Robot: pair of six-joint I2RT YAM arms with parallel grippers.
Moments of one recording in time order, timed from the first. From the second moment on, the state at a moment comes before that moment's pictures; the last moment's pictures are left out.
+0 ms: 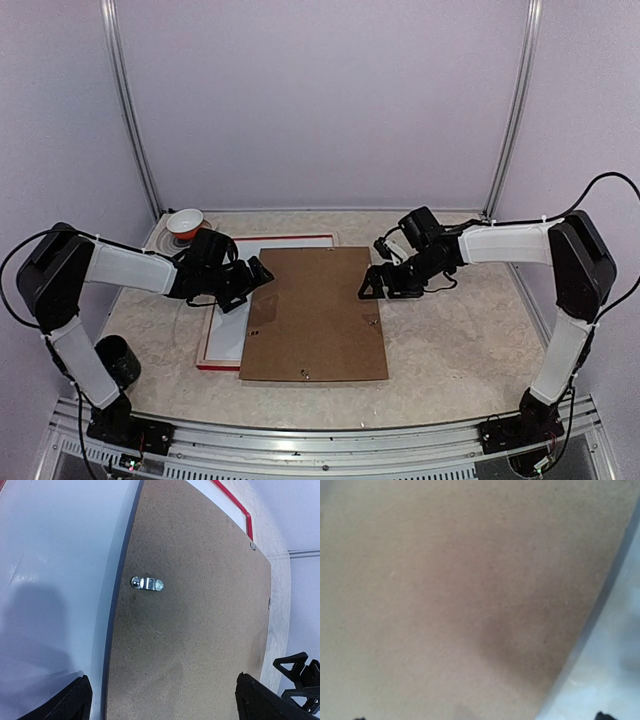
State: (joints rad) left arm -0.52 1.71 0.86 0.10 0.15 -0.93; right arm 0.56 1.80 1.19 -0.39 -0.38 0.31
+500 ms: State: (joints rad) left arm -0.53 1.73 0.86 0.10 0.16 -0.93; right arm 0.56 1.89 1.25 -0.34 -0.44 0.33
